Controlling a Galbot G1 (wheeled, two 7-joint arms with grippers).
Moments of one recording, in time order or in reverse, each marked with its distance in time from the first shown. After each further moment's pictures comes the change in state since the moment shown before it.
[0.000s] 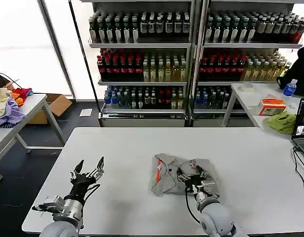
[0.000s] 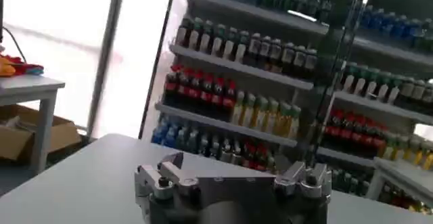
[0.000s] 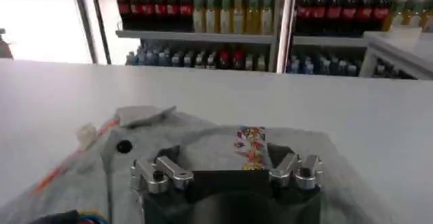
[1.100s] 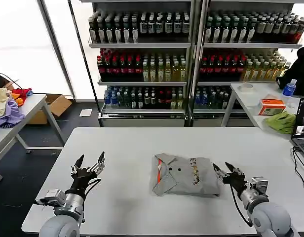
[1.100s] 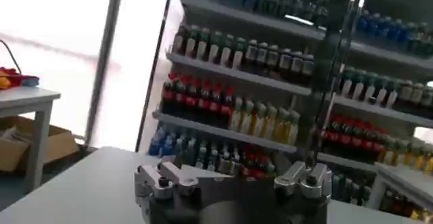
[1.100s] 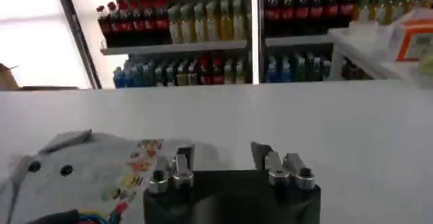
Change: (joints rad) left arm -0.052 0.009 0.018 -0.009 0.006 0.025 -0.029; right arm -0.144 -0.216 0.358 0.075 0.257 -0.005 -0.222
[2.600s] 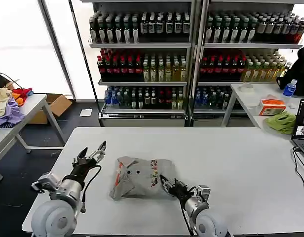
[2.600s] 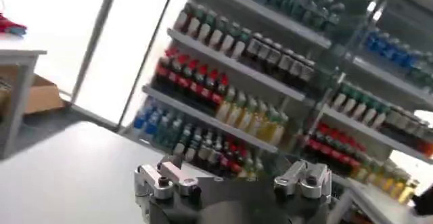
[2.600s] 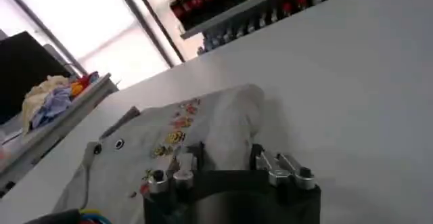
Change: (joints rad) left arm -0.098 0.059 -0.019 -0.085 -0.308 0.188 -0.178; right arm 0.132 0.261 -0.395 -0.128 0.149 -0.003 0.058
